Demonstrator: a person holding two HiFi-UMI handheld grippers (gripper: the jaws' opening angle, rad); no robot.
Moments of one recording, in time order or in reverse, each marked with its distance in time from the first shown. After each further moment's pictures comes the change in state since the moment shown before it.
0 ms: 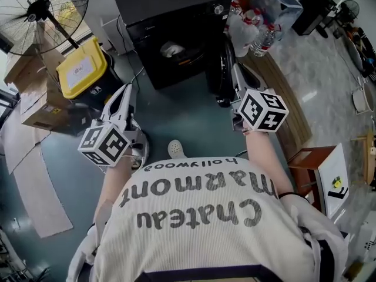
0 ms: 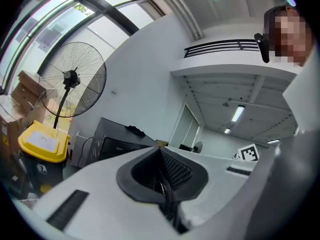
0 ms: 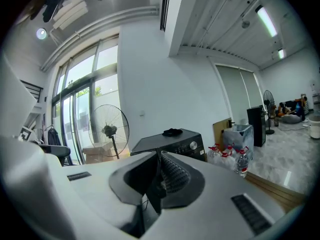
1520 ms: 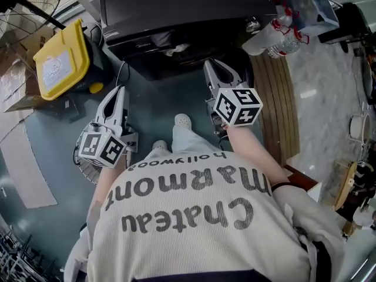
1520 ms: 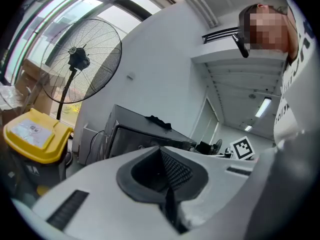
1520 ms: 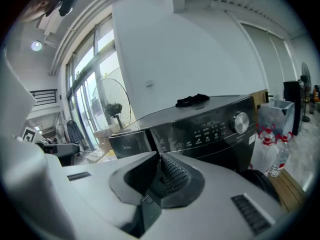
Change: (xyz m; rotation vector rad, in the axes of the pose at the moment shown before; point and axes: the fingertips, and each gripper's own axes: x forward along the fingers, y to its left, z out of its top) left arm 0.221 0.181 -0.051 -0.033 0.045 0.181; right arm 0.344 -0.031 -0.087 -0.001 0.277 0.283
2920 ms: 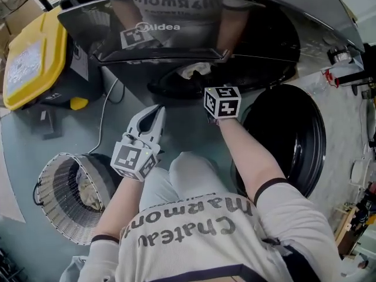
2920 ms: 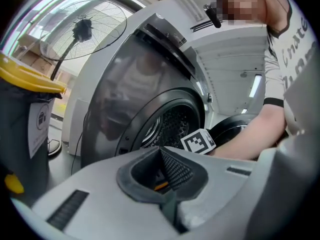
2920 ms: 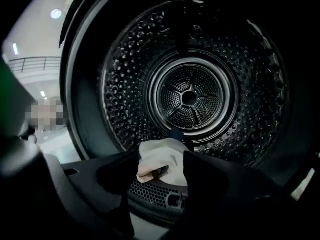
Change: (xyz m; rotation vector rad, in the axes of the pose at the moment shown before) left arm 0.174 0.158 -0.316 0.127 -0.007 -0.050; right arm 0.339 -0.145 -0.302 -0.243 0.136 0.040
